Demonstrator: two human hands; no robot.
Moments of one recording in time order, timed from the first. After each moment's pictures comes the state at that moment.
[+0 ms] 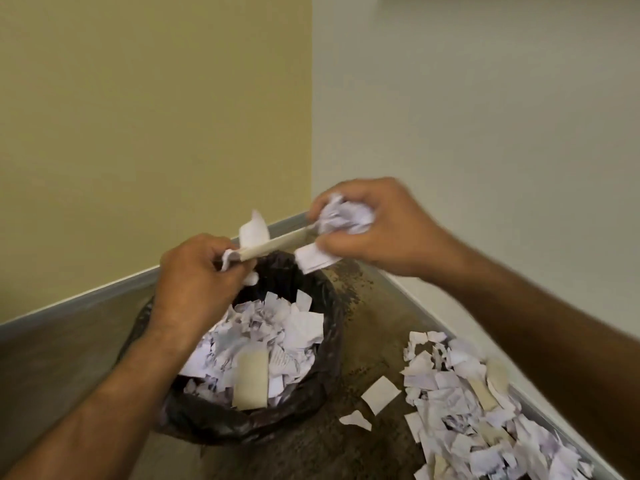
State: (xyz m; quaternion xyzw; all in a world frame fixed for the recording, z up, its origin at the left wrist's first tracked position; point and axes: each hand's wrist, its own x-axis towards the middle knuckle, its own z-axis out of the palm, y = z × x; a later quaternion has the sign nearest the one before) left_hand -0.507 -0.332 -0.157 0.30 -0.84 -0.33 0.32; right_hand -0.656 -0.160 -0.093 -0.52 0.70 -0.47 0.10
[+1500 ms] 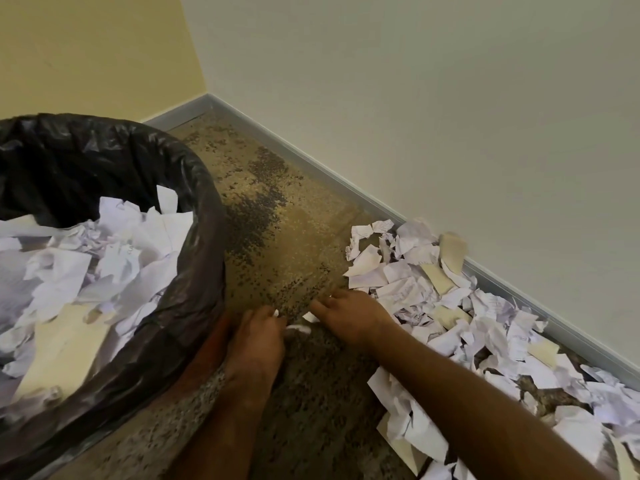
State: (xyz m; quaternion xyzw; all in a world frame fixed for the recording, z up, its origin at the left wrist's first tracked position) left_hand -0.592 -0.213 -0.510 0.20 -0.97 -0.12 -0.11; right_hand -0.700 -0.065 -0.485 -0.53 0.83 0.06 0.15
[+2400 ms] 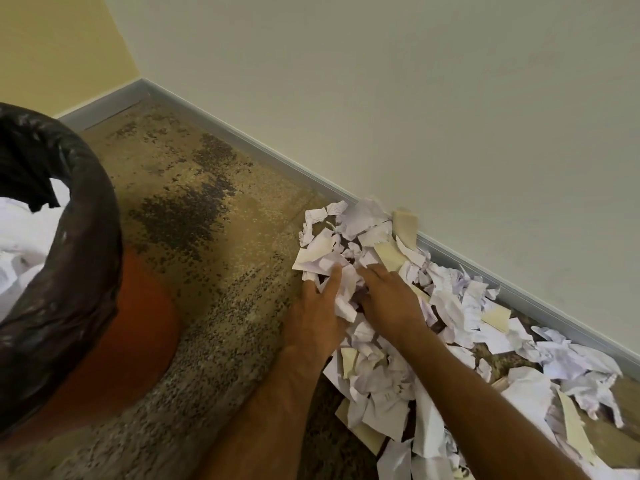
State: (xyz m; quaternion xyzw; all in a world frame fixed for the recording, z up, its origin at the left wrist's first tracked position) left_hand -0.655 -0.088 -0.514 0.09 -0.96 -0.24 -0.13; right_hand -0.715 0.050 -0.513 -0.18 0.97 -0.14 0.08
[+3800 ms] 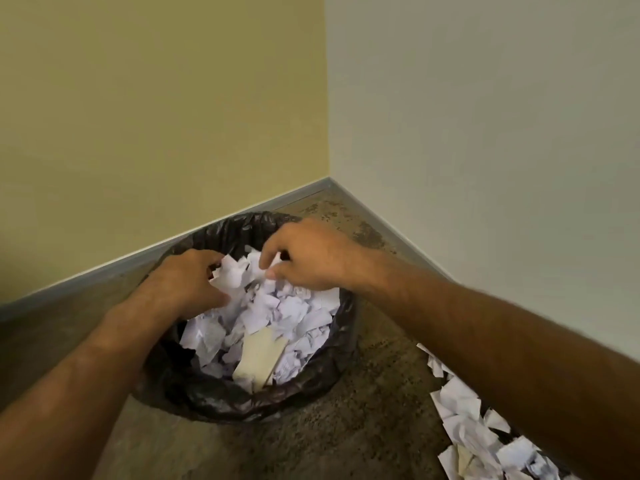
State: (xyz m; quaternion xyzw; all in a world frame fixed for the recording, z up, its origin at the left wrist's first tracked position) left_hand -0.505 -0.384 -0.215 0.42 -0.89 -0.18 -0.07; right_hand -0.652 -0.245 -0.200 -0.60 0.77 -0.17 0.15
